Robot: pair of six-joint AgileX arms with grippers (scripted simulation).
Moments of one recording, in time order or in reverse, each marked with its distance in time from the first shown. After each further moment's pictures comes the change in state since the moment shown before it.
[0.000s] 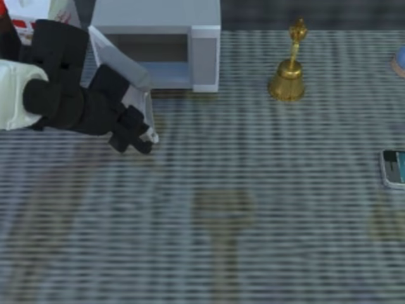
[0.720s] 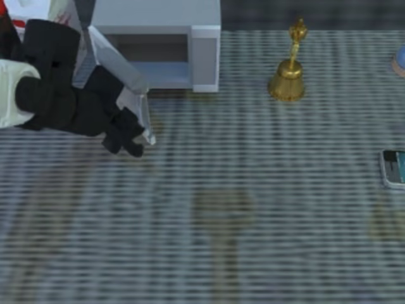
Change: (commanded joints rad) left arm 0.029 -0.005 0.001 -0.029 0.048 0.071; right arm 0.000 0.000 0.000 0.000 0.000 0.000
